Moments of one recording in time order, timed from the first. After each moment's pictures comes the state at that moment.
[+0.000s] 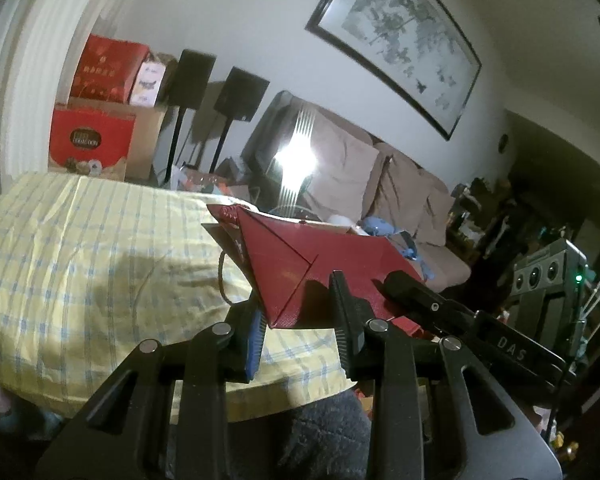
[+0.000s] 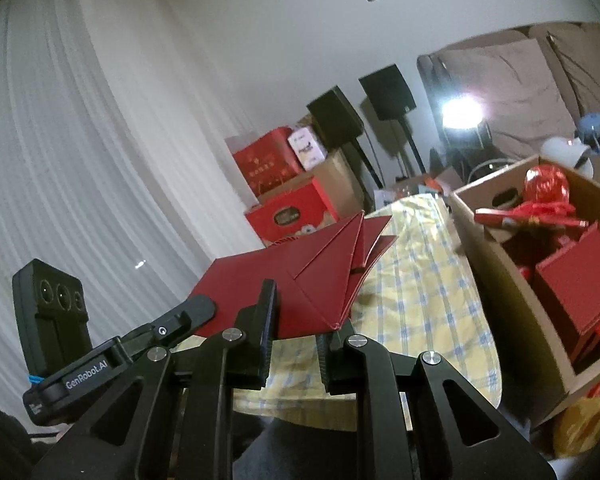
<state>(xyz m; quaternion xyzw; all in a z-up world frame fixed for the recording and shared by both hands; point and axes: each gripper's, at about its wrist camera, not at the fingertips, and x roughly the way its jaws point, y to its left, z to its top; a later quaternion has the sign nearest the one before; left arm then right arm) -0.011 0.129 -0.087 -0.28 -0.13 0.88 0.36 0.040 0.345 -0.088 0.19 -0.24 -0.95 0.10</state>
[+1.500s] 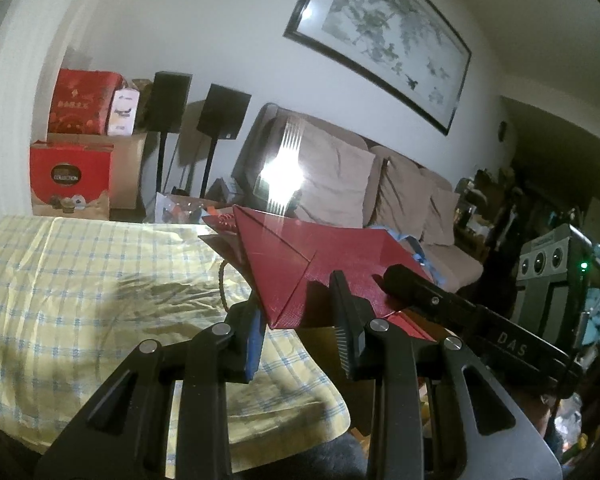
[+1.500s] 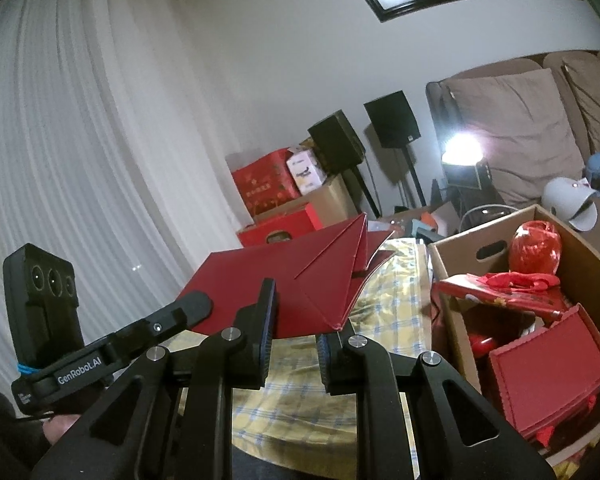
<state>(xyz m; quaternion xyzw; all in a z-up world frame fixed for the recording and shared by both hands) -0.025 0.208 -0.068 -0.25 -0.09 0.90 0.36 0.026 0.423 -0.071 0.16 -0.20 -0.96 0.12</state>
